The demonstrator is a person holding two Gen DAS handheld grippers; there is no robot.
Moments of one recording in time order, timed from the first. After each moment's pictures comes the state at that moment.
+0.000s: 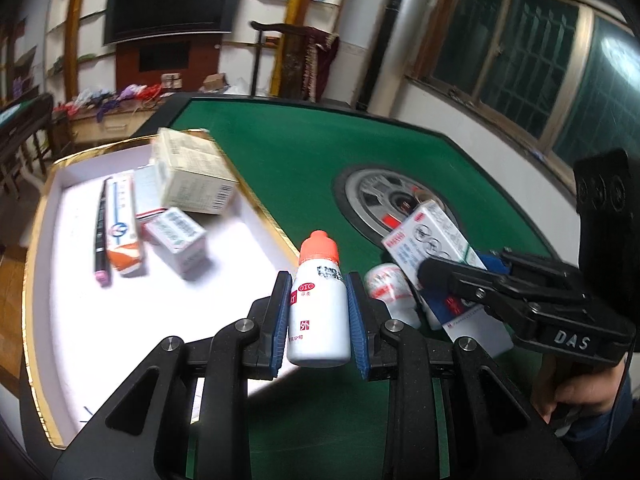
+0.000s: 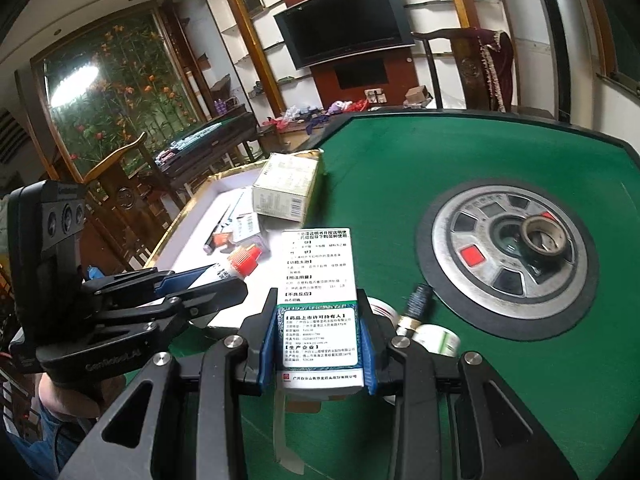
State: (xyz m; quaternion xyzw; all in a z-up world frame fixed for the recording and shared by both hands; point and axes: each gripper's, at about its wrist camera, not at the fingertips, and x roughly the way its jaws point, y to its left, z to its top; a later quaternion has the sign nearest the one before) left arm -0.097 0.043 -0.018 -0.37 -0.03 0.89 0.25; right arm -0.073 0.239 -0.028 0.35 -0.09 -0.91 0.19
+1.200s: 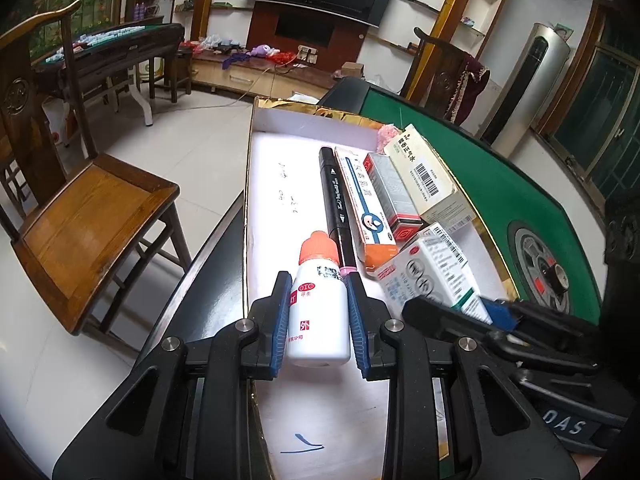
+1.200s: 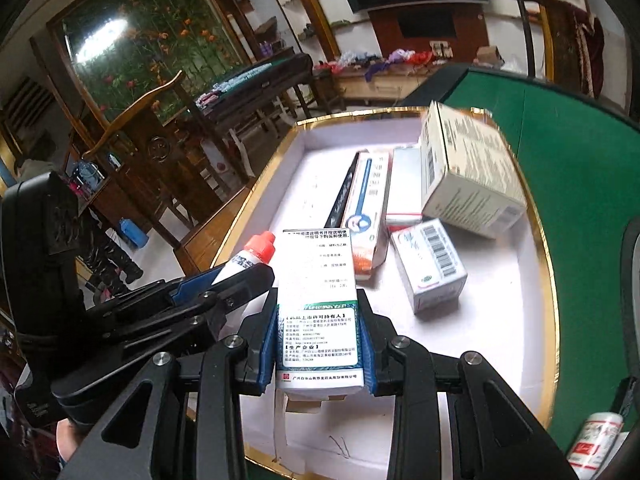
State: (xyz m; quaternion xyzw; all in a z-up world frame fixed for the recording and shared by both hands) left arm -0.142 -0.108 -0.052 -0.41 -0.12 0.90 0.06; right arm -0.169 0.059 -0.063 0.44 -0.07 -0.85 0.28
